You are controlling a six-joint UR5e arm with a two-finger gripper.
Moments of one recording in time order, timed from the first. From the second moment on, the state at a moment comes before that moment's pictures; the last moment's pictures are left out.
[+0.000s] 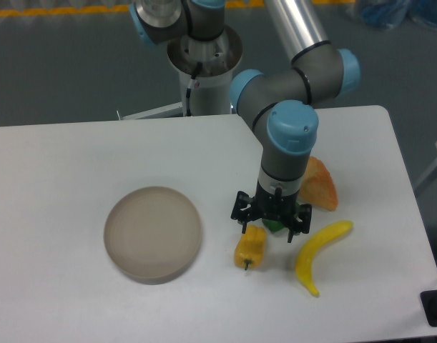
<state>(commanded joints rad) 2.20 -1.96 -1.61 -0.94 1.43 0.65</state>
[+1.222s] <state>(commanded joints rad) 2.18 -2.02 -1.66 -0.88 1.48 0.69</state>
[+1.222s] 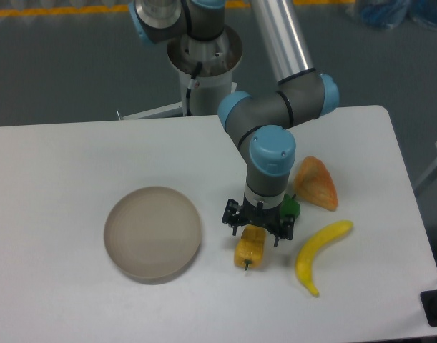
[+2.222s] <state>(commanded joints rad) 2.17 -2.02 -1.60 -0.87 1.49 0.69</state>
